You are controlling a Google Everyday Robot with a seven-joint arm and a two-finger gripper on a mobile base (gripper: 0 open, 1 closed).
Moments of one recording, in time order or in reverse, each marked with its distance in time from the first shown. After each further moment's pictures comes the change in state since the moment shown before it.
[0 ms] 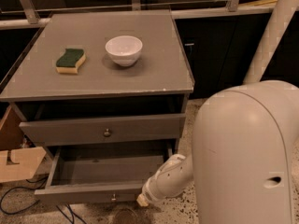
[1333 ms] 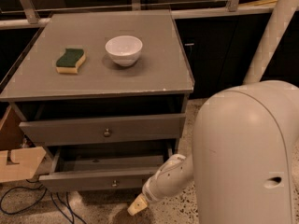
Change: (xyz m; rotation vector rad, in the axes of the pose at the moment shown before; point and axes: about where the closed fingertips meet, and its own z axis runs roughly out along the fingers) arm 0.000 0.000 0.000 0.000 0.000 0.000
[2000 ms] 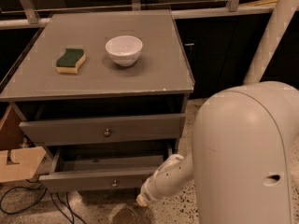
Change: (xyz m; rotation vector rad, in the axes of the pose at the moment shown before) arm -0.001 0.003 0.004 -0.009 0.004 -0.010
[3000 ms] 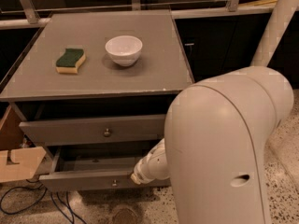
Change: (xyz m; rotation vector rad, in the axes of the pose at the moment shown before) arm -0.083 -0.026 -0.019 0.084 -0.112 -0.078
